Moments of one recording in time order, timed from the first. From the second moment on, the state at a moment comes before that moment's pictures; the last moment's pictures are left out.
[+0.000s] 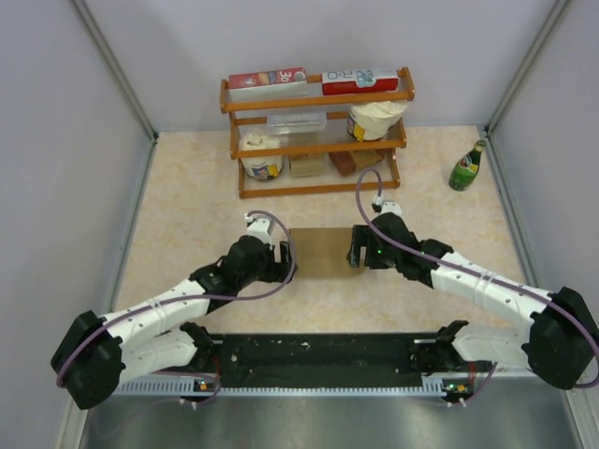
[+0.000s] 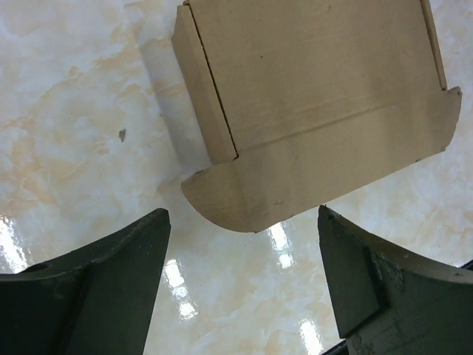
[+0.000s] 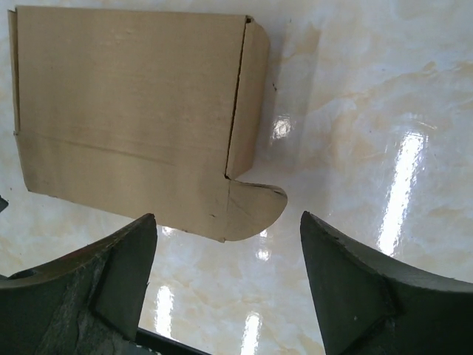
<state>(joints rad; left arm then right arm) -0.75 1.02 0.48 -0.07 -0.11 -0.53 0.73 1.14 0.72 -0.38 0.18 0.63</state>
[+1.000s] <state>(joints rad) -0.77 1.21 0.47 0.04 -0.12 -0.58 0.75 1.31 0.71 -0.30 0.12 0.66</state>
